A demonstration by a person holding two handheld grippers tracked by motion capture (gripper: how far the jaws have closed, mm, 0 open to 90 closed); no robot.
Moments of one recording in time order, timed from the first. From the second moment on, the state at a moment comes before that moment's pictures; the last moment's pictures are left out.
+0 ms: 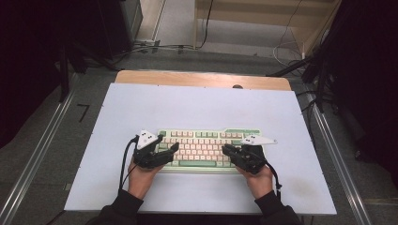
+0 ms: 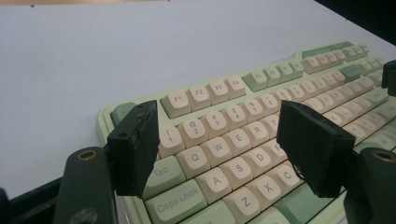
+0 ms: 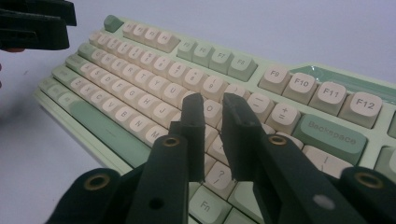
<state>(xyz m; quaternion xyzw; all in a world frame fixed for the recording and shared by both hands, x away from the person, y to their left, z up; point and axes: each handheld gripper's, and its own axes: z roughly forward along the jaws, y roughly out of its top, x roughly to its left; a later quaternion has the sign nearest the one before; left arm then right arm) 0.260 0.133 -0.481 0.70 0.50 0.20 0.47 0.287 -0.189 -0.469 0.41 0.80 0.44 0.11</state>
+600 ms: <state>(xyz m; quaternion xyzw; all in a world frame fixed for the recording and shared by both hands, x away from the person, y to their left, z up) 0.260 0.131 -0.481 0.70 0.50 0.19 0.48 0.292 -0.193 -0.467 0.43 0.78 0.44 0.10</state>
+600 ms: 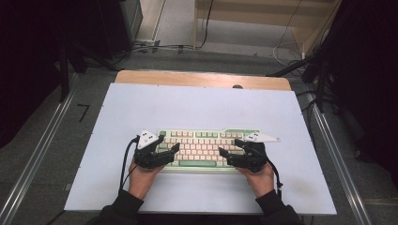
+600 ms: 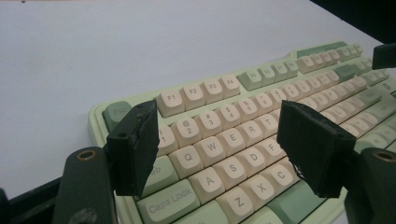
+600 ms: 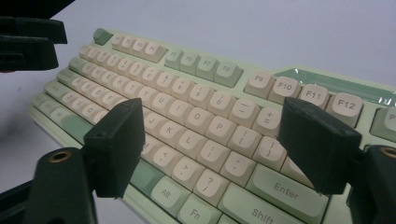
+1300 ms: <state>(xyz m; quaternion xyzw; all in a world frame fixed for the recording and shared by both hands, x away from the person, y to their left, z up) 0.267 0.117 -0.479 0.71 0.47 0.17 0.49 0.292 -0.191 -0.468 0.44 0.78 0.44 0.10</state>
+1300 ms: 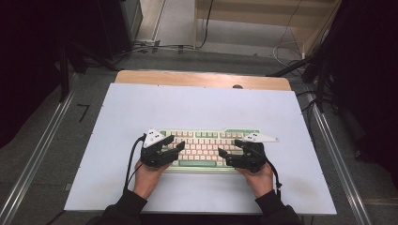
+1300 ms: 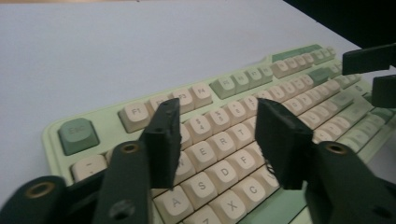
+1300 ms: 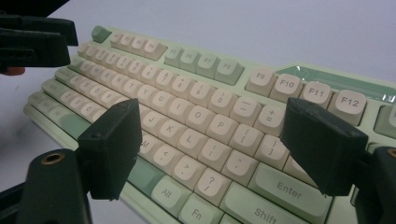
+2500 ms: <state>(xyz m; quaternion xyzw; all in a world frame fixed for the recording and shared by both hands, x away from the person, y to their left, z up) 0.295 0.071 -0.491 0.76 0.46 0.14 0.43 0.291 -0.189 -0.470 0.43 0.78 0.43 0.10</state>
